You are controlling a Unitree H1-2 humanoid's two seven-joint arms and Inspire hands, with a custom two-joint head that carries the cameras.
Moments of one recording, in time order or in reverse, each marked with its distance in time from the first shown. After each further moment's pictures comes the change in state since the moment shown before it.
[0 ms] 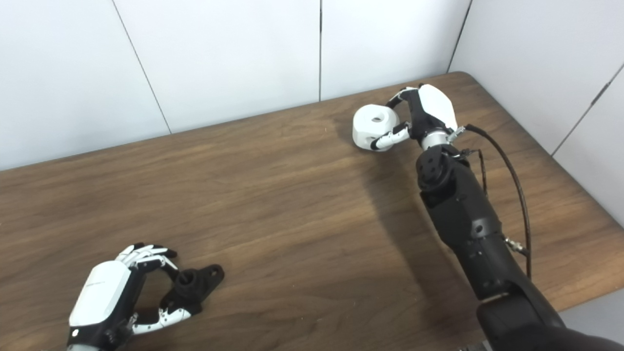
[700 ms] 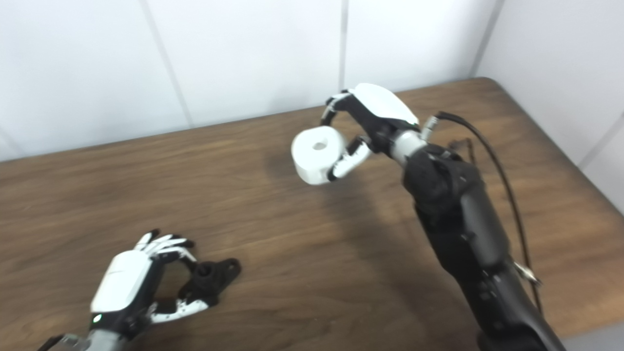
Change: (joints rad) left arm 0.004 -0.019 -0.007 0.002 0.013 0.012 0.011; right arm -0.001 0.073 0.083 -0.524 -0.236 0.013 0.636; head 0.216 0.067
